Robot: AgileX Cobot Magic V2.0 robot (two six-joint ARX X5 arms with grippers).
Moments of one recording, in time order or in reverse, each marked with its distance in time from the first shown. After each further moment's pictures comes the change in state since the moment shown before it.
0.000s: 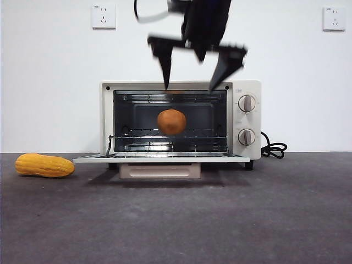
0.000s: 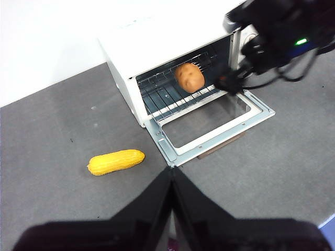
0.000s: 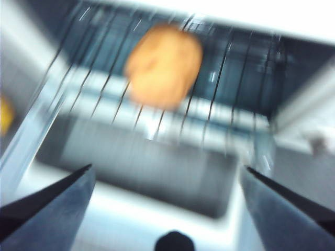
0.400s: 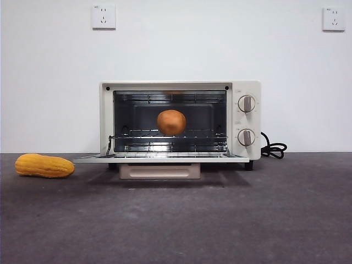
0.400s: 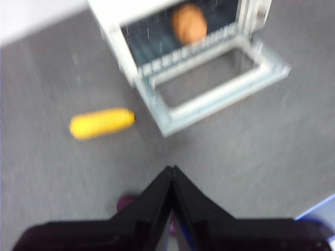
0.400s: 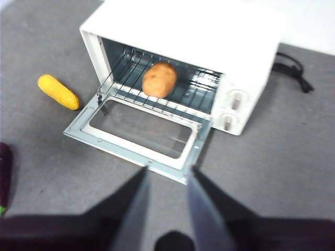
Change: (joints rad) left arm 0.021 0.166 -0.109 0.008 0.000 -0.060; right arm 0.105 -0.667 0.000 -0.428 0.071 -0.056
